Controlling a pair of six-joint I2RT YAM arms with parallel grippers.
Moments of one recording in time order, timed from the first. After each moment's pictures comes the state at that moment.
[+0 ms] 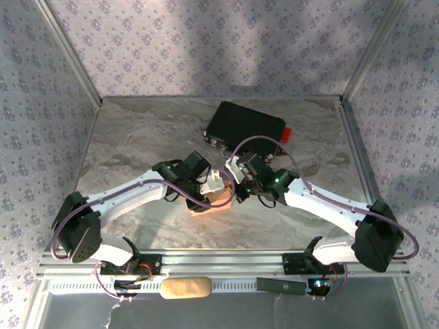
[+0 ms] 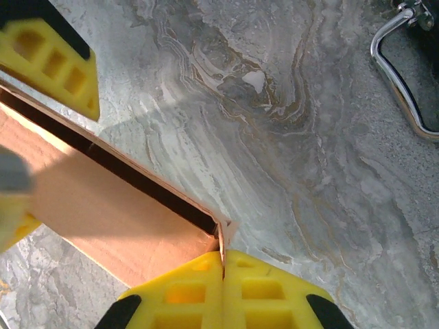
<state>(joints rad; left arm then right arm) -0.84 1.40 1.01 -0.77 0.11 0.39 0.84 1.31 0.91 -0.48 -0.03 0.09</state>
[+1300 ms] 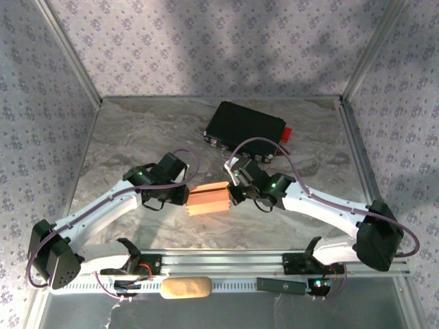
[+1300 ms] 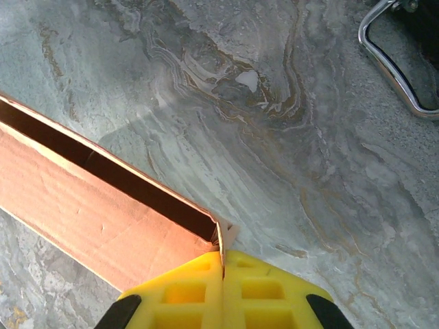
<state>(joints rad) -0.73 1.17 0.93 -0.92 0.00 -0.41 0.92 1.31 0.91 -0.47 0.07 0.25</state>
